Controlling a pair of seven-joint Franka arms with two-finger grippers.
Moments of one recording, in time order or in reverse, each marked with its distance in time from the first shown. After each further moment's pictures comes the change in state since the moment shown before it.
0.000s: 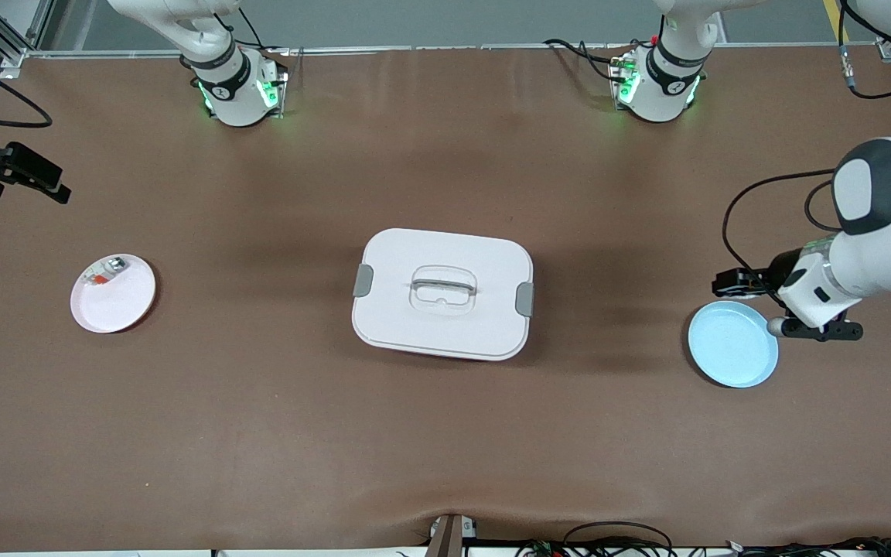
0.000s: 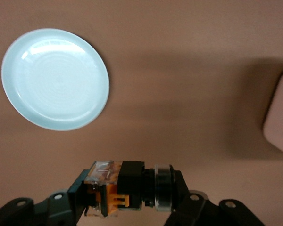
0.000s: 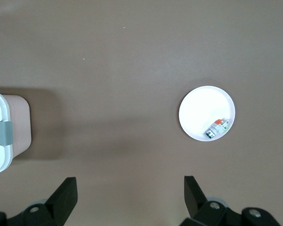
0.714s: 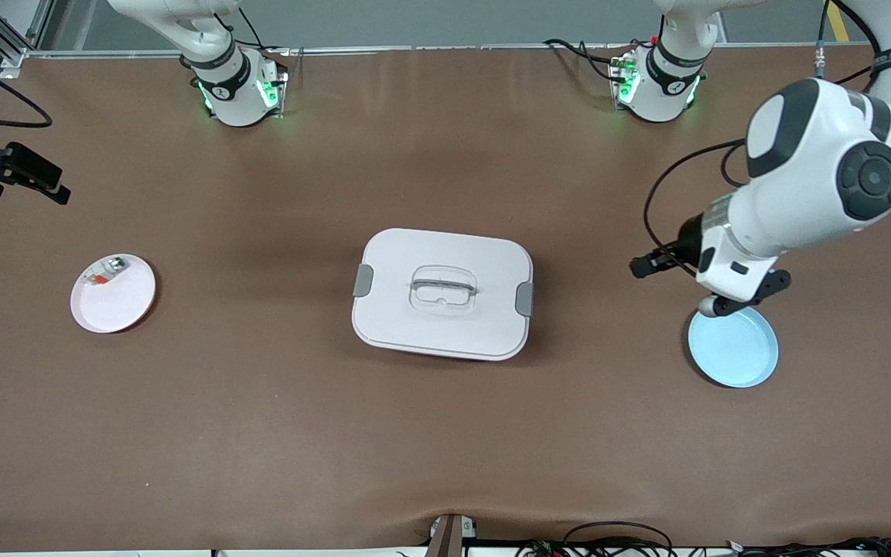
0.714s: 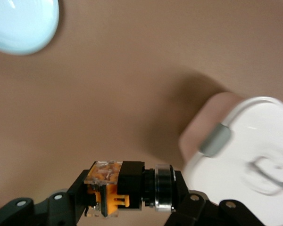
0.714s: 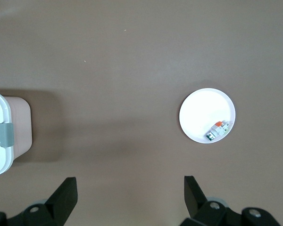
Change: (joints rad) left arm -0.003 -0.035 -0.269 0.054 -0.040 -0.015 -0.740; right arm 0.001 0.000 0.001 0.003 0.000 0.009 0.000
